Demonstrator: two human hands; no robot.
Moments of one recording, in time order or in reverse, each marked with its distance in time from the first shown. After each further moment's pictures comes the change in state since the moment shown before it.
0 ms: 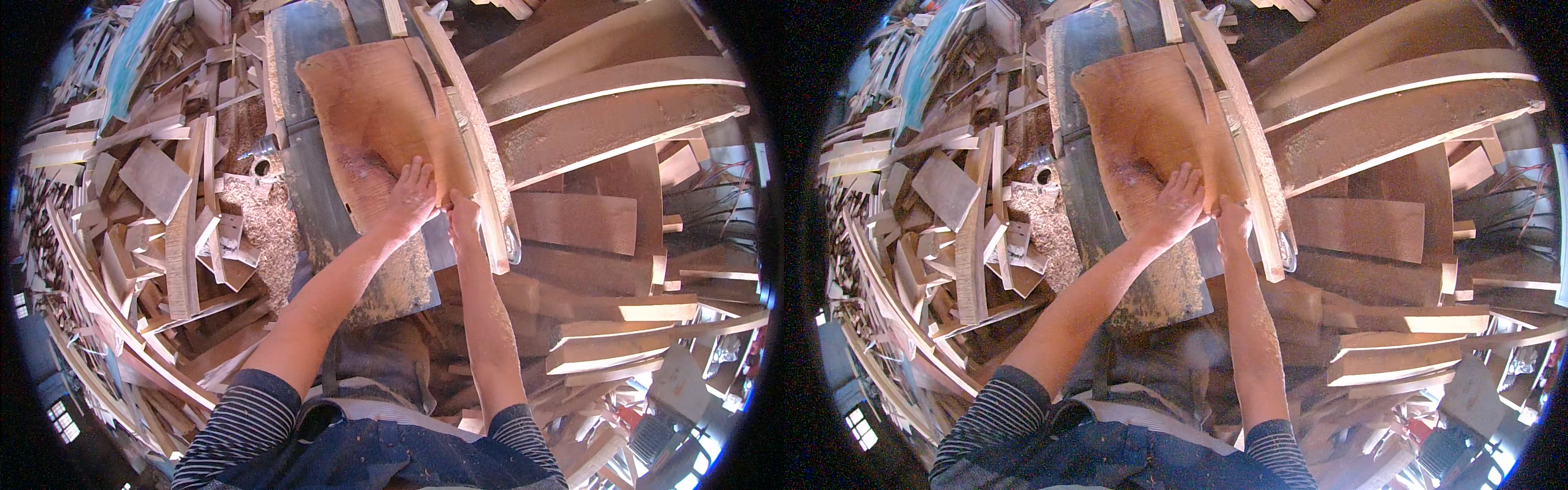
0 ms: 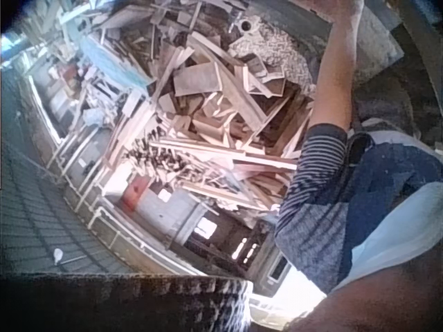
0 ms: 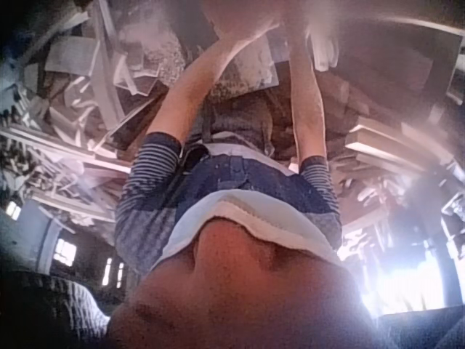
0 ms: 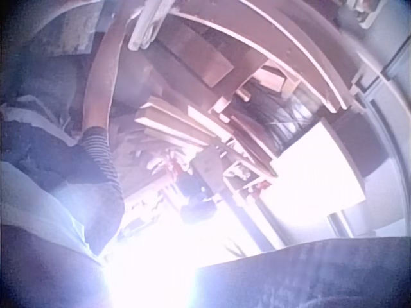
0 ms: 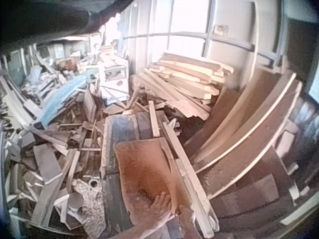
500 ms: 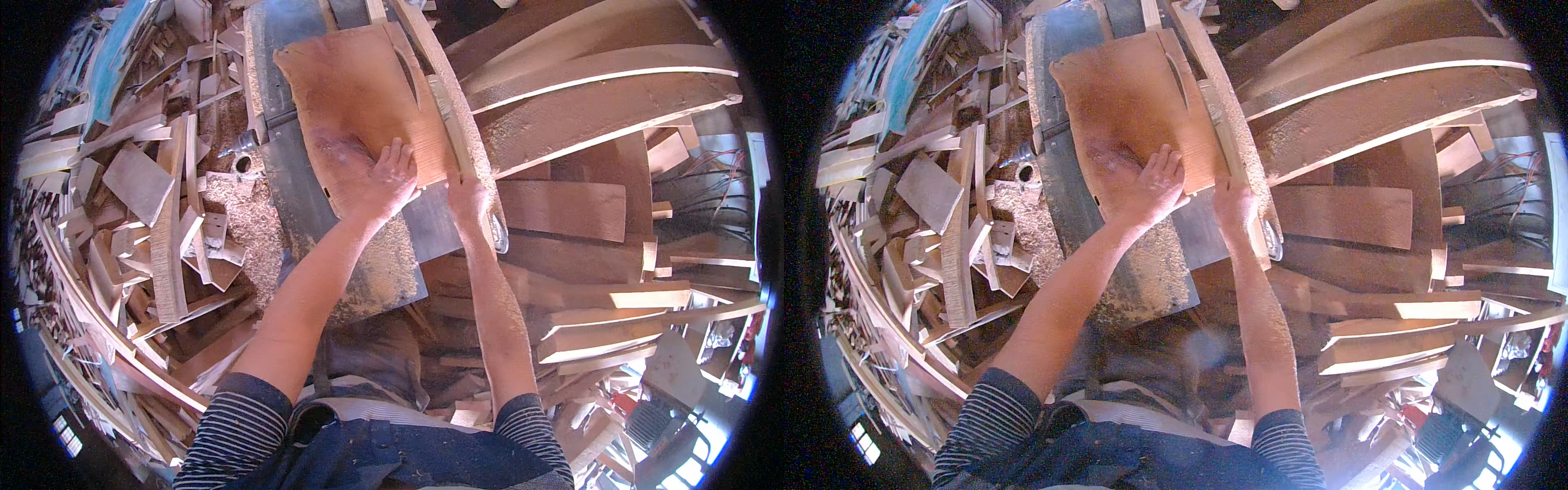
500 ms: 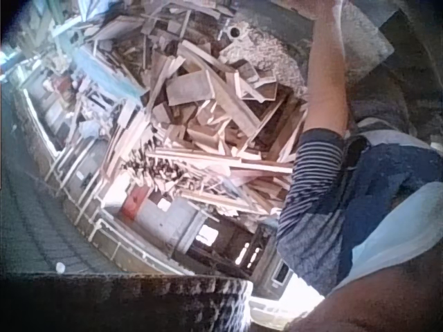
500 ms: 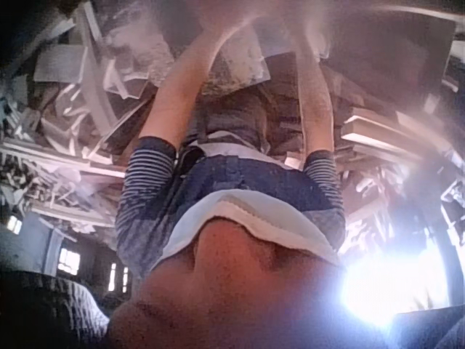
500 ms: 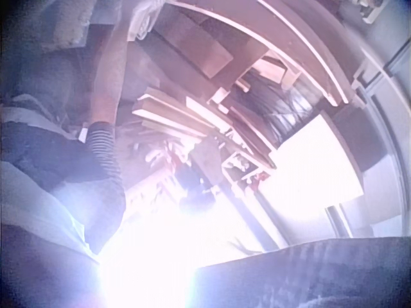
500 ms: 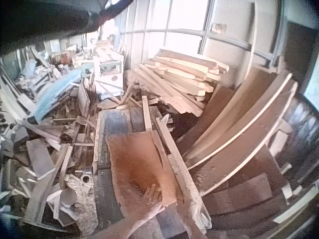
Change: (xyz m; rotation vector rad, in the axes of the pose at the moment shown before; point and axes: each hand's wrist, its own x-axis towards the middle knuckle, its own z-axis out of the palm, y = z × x) left_hand 0.015 -0.012 -0.006 0.037 -0.087 0.046; right_hand 0.028 -0.018 -0.039 -0.834 0.227 -0.631
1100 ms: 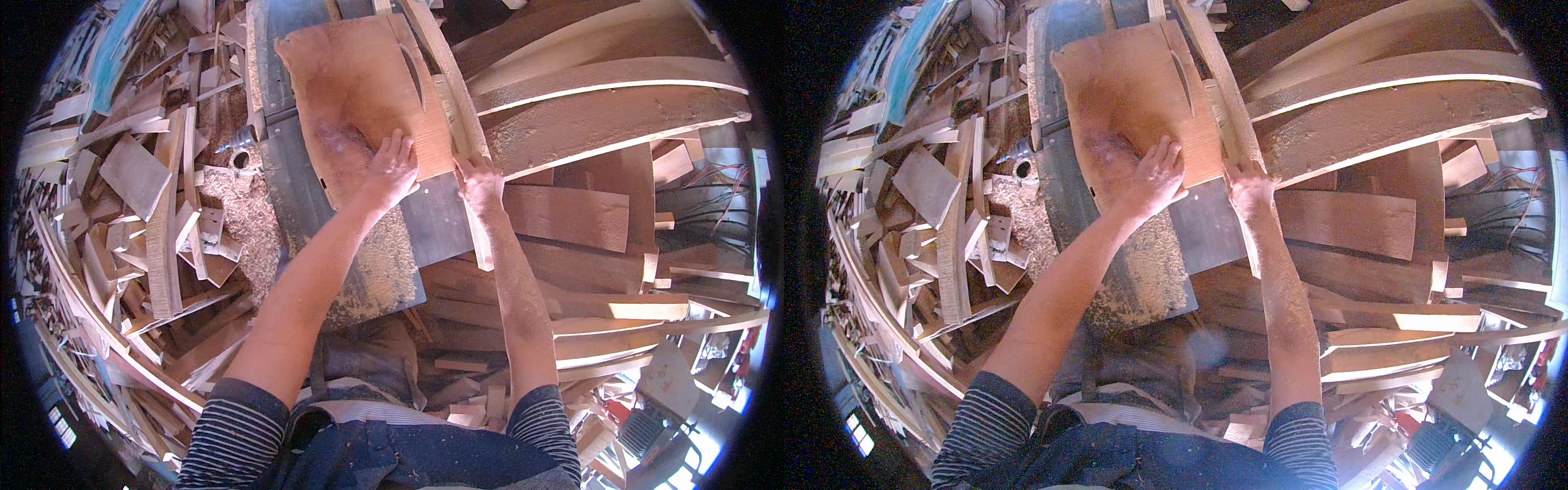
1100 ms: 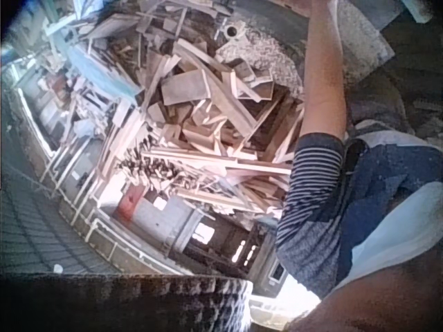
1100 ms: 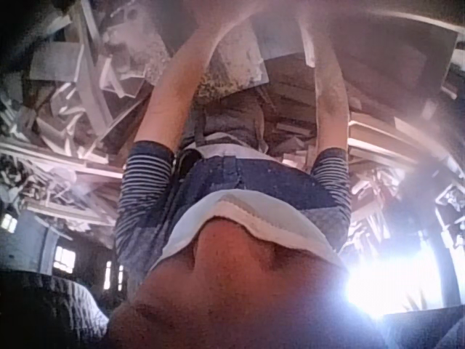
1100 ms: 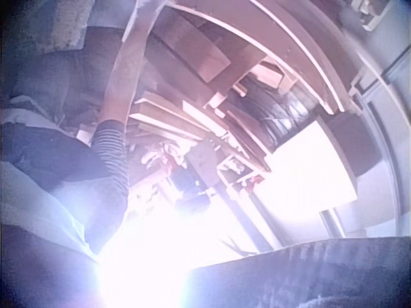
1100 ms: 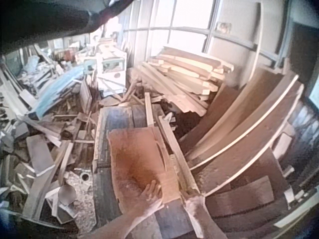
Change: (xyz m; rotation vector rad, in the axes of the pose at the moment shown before) left_hand 0.011 -0.022 0.010 0.135 -0.021 0.007; right_hand 0.045 0.000 -0.027 -0.254 0.118 -0.810
